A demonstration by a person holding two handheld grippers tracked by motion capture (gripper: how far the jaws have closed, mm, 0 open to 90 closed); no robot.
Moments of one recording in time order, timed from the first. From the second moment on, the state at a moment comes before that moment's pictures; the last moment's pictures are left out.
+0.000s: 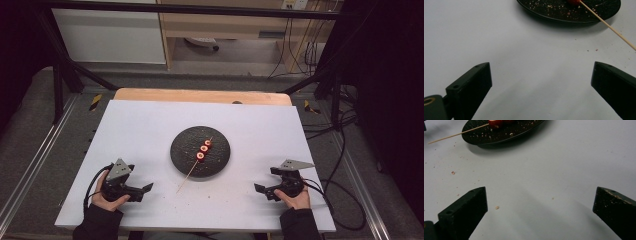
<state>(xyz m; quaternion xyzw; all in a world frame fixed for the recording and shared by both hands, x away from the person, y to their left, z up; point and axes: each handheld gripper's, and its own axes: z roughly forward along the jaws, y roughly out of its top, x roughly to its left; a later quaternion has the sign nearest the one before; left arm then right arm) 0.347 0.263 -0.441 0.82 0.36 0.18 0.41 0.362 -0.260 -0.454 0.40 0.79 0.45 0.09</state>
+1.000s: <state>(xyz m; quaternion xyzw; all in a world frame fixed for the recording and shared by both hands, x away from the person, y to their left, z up) 0.357 0.219 -0.411 0.82 0.36 0.18 0.40 0.362 -0.262 -0.452 0.40 0.79 0.45 0.10</state>
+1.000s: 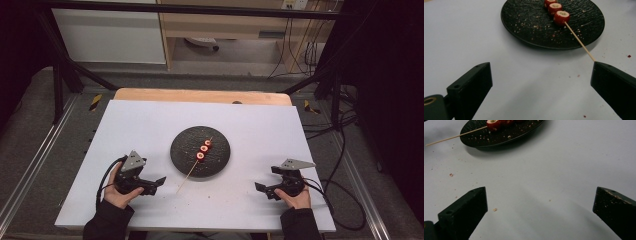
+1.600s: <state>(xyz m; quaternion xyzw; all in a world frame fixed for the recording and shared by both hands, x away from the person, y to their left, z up) 0.379 0.154 -0.397 0.84 0.36 0.17 0.37 0.363 -0.262 -0.453 0.40 0.79 0.45 0.10</state>
